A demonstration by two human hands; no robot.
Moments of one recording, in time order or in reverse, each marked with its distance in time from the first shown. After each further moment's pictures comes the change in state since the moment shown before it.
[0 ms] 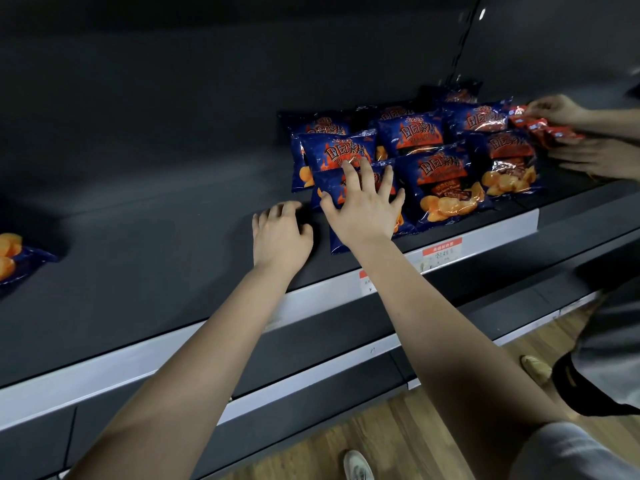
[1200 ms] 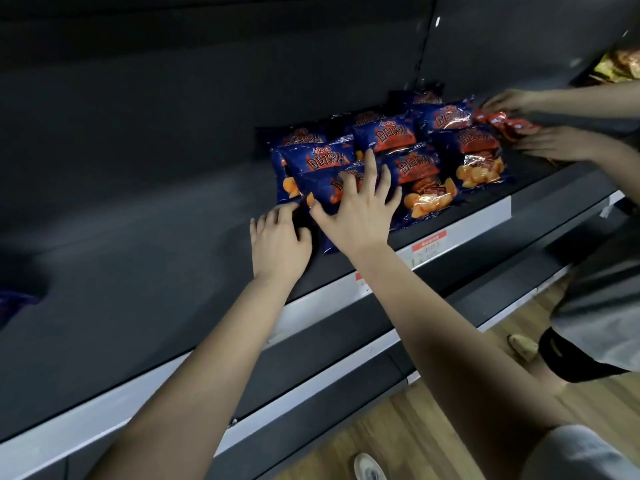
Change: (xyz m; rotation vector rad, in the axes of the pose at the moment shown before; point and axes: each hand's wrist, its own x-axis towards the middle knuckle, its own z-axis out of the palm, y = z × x) left_hand 0.002 0.003 0.002 -0.113 0.087 0.140; right_hand -0.011 -0.001 -0.005 0.029 0.244 0.079
